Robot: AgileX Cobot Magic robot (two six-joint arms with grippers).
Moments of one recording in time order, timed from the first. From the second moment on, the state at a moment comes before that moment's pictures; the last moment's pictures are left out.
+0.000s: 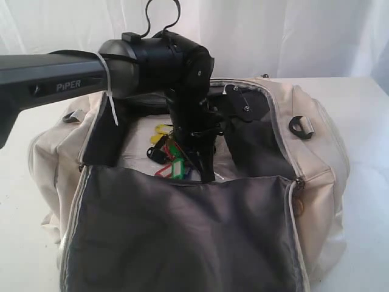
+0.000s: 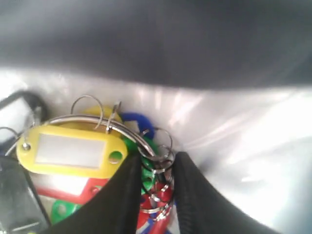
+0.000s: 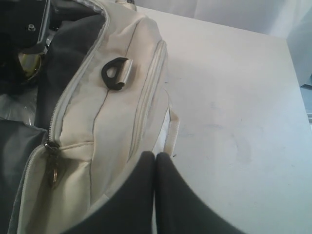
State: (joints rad) left arm -0.79 2.13 -1.83 0.09 1.06 0.53; right arm 0.87 0.57 -0.61 -0.69 0.86 0.73
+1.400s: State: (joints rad) left arm -0.77 2.17 -1.93 -0.06 1.18 0.45; right arm 0.87 0.57 -0.61 -0.69 0.86 0.73
